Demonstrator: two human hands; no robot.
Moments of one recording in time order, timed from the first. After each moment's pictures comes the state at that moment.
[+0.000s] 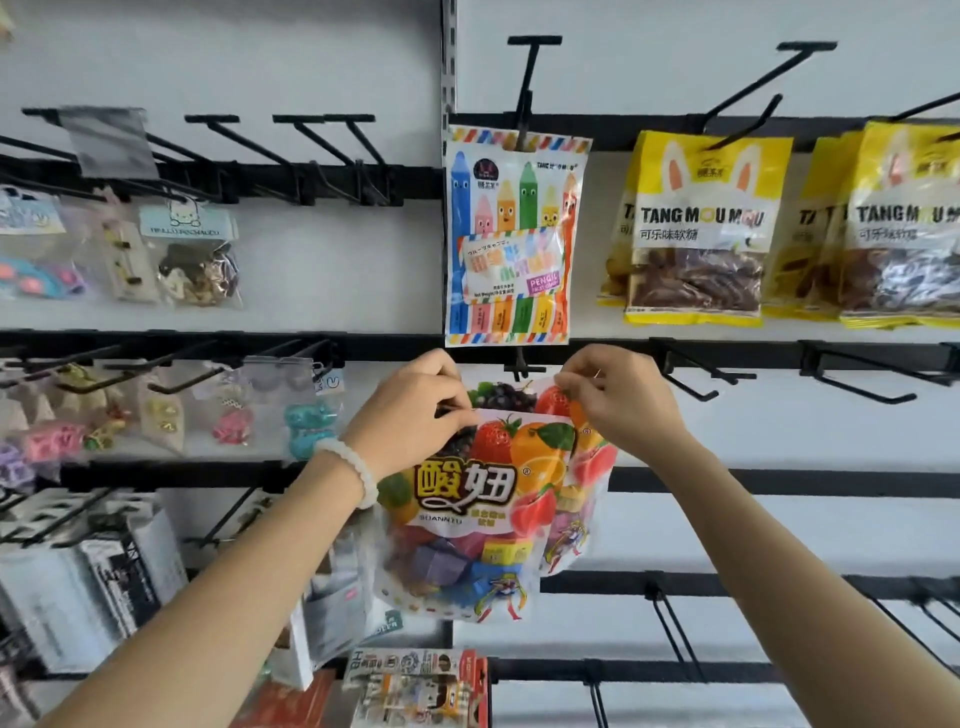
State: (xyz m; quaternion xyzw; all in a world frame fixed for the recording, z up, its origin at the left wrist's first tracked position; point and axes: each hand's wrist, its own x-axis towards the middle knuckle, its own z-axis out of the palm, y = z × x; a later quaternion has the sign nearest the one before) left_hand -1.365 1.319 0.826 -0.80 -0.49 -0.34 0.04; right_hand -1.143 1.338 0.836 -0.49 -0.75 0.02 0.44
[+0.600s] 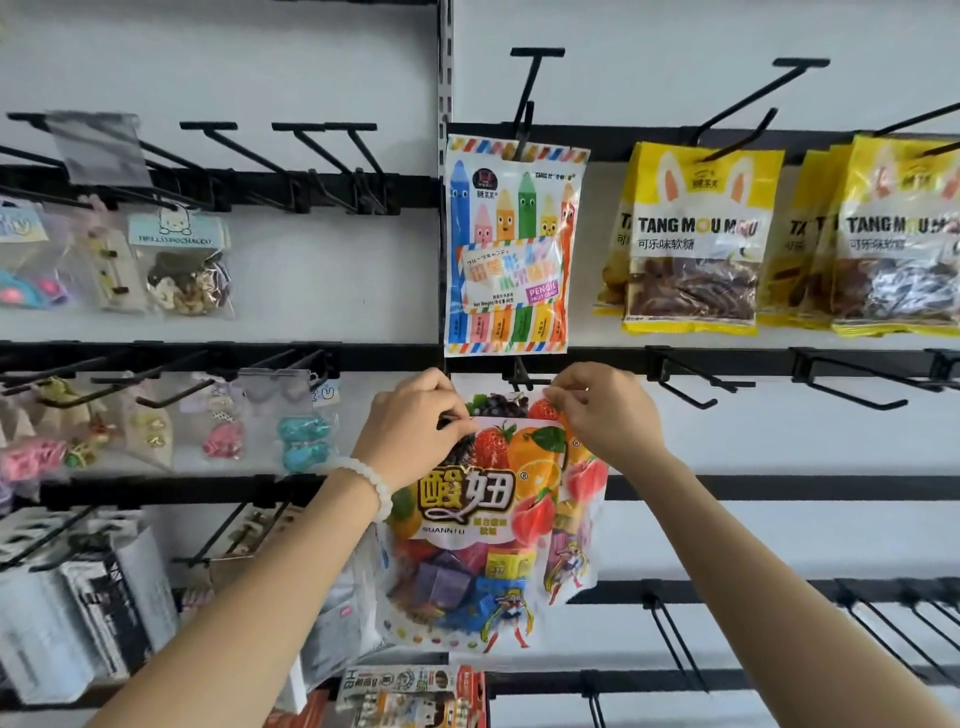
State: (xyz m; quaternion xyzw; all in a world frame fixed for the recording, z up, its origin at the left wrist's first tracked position) left_hand -1.366 1.341 0.809 -0.77 -0.52 -0.36 0.07; right_hand -1.153 1.357 0.820 -0.54 -0.73 0.00 0.42
